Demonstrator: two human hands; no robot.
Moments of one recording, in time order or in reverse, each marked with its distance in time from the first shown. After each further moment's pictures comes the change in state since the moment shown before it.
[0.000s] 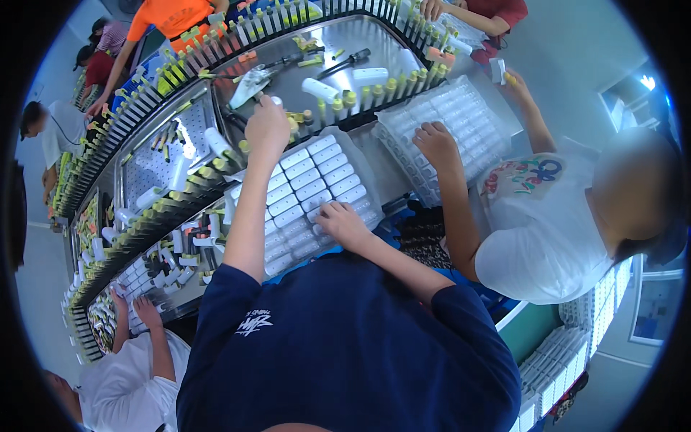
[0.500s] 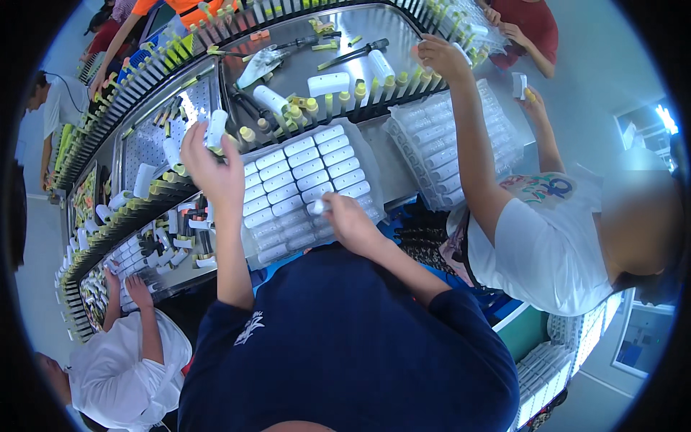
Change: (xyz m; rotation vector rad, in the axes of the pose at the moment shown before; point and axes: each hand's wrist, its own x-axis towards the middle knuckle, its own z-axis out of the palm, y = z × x) left_hand -0.075 -0.071 -0.079 -0.097 0.617 0.260; right_hand 0.005 -0.008 -0.046 0.326 0.134 0.153
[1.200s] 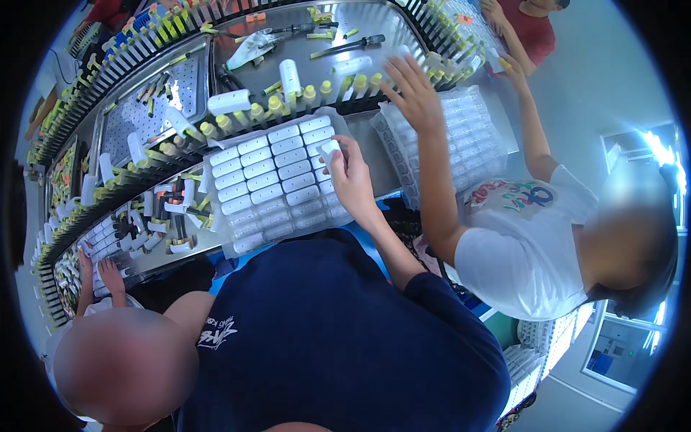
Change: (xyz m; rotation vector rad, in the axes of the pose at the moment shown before) left_hand 0.096 0.080 -0.234 -0.433 0.117 0.660; right_hand 0.049 0.001 -0.049 0.553 0.311 0.365
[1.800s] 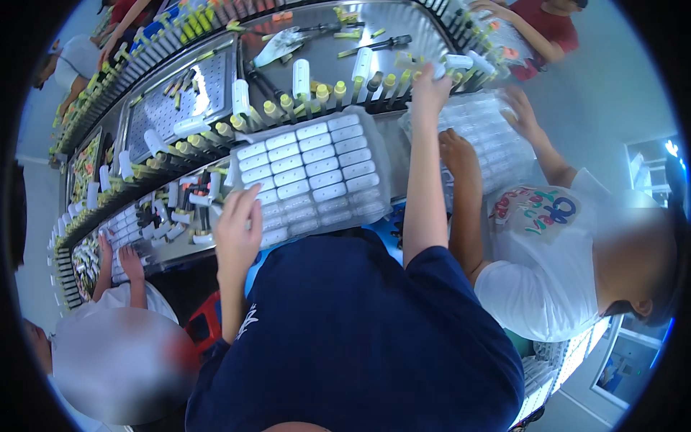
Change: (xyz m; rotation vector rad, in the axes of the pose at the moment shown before) left_hand -0.190 0.032 0.094 0.044 -0.567 -0.989; right_hand 0.191 0.005 -0.072 0.086 0.645 -0.091
